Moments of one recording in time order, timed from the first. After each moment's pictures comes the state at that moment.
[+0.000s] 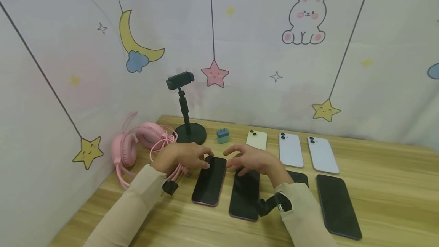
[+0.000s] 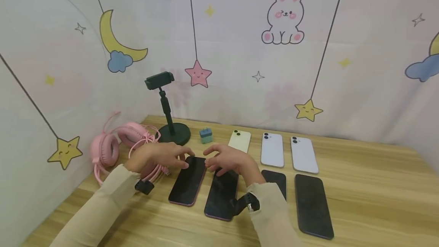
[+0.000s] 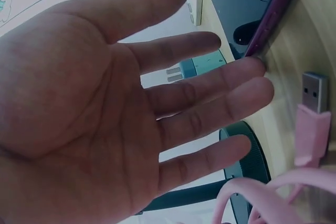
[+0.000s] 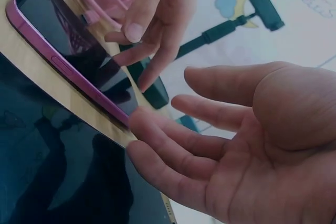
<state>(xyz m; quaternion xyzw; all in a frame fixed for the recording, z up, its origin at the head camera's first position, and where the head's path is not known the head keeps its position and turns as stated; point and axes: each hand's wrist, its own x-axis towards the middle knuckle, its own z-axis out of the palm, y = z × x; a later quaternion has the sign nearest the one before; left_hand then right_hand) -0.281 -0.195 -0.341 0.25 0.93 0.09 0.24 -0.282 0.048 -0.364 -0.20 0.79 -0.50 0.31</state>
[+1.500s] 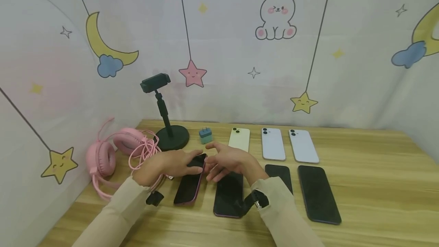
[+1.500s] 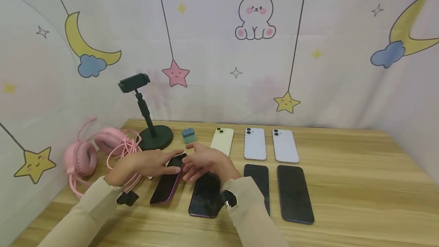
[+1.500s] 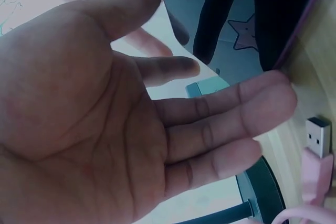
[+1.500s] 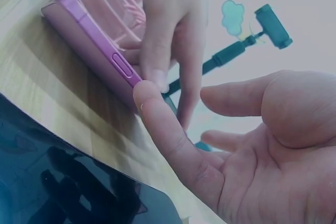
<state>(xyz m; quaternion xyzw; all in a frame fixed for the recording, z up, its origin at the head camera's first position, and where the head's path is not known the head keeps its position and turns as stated) -0.261 -0.170 -0.342 0.26 0.94 0.07 0.21 -0.274 0.034 -0.368 -0.14 0.72 -0.59 0.35</state>
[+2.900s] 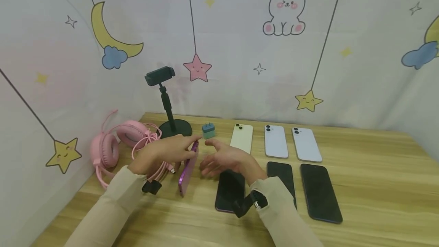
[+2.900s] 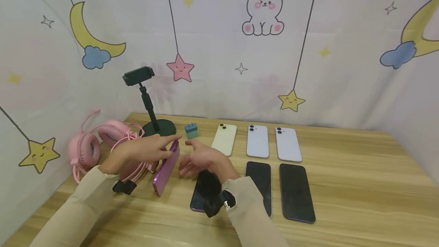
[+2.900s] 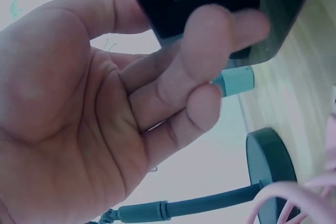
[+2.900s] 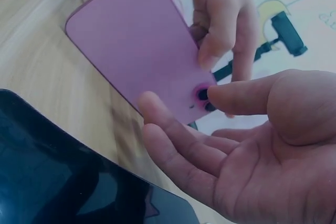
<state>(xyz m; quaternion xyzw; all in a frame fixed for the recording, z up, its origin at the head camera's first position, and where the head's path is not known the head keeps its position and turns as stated) -0.268 -0.187 -0.327 0.25 0.91 0.22 0.22 -0.272 0.023 -0.374 -0.16 0.72 -0.58 0.34</state>
